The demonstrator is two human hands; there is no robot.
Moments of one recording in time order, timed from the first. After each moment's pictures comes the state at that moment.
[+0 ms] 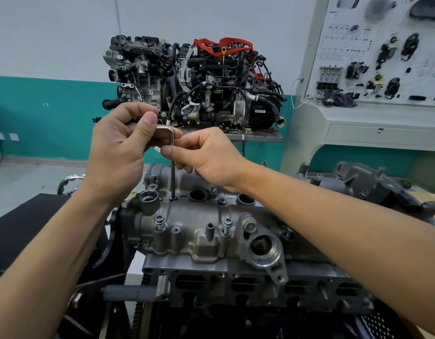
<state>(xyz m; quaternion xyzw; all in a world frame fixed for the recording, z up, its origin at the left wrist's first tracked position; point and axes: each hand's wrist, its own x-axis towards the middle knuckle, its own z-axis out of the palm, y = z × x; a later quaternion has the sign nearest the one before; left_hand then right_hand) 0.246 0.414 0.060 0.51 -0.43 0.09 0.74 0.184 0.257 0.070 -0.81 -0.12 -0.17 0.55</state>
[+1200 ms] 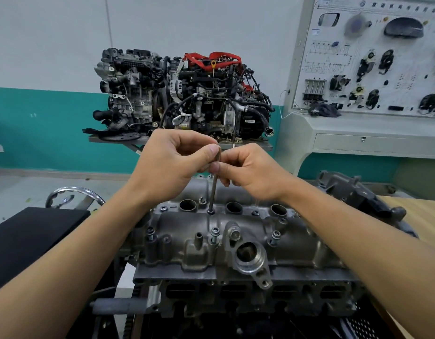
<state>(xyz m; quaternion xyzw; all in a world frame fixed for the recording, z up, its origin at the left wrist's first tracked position) 0.207 0.369 0.080 0.65 -0.47 0.07 0.60 0.131 0.192 0.076 -0.88 -0.14 -0.20 0.41</state>
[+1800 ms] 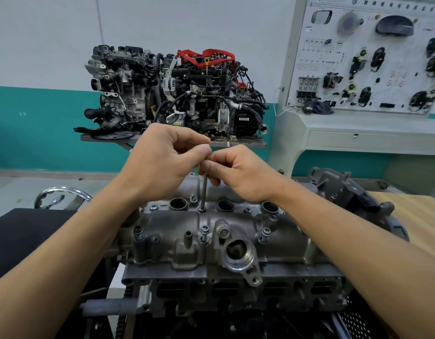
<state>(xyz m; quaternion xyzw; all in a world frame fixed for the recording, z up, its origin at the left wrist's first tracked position) 0.191 0.367 0.090 0.72 -0.45 0.12 0.52 0.130 0.192 0.072 -0.89 -0.12 -0.18 0.39</state>
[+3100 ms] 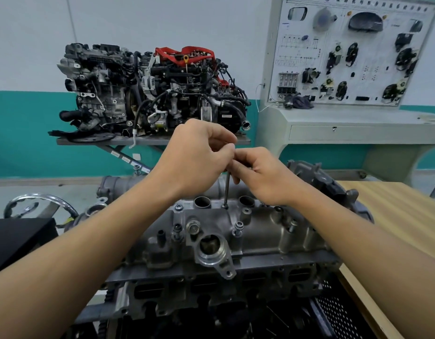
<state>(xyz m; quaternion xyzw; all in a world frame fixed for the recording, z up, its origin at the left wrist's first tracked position) 0.157 0.302 0.094 0.71 -0.49 0.12 0.49 0.076 0.154 0.066 -0.90 -0.04 -0.26 0.34</state>
